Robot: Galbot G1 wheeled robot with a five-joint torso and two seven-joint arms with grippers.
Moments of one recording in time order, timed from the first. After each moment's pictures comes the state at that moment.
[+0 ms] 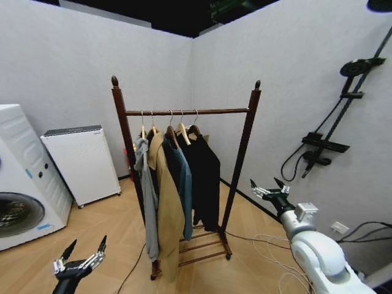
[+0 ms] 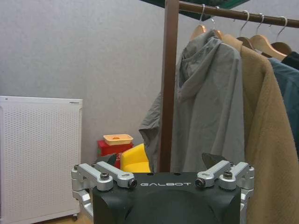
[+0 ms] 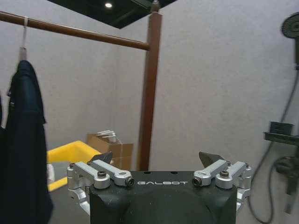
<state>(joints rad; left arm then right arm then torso) 1.83 -1.30 -0.87 -2.29 -0.49 -0.05 0.04 -1.30 1.07 0.79 2.20 0.47 -0.33 0.19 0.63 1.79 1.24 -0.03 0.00</state>
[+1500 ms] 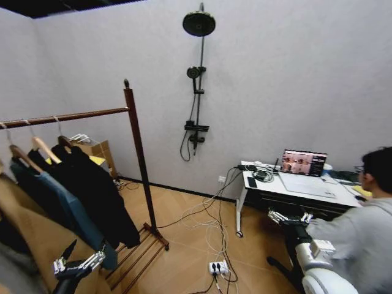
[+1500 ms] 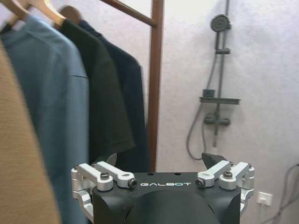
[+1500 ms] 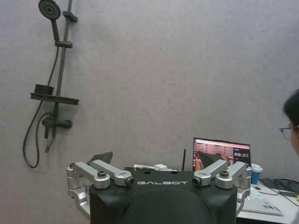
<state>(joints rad) 1.83 -1.30 -0.87 -2.29 -0.49 -0.05 0.04 -1.50 1.21 0.87 2.15 0.33 -0.12 0.16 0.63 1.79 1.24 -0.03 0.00</state>
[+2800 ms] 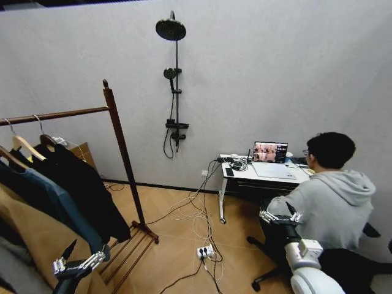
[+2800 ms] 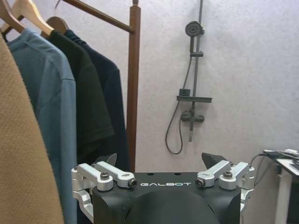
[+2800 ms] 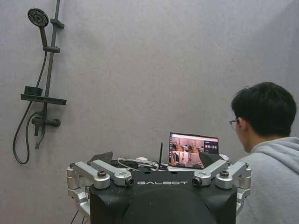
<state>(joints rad) 1.83 -1.30 -0.87 -2.29 -0.49 -0.05 0.04 -1.46 1.25 0.81 2.18 0.27 -0.14 0.17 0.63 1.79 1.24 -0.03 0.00</state>
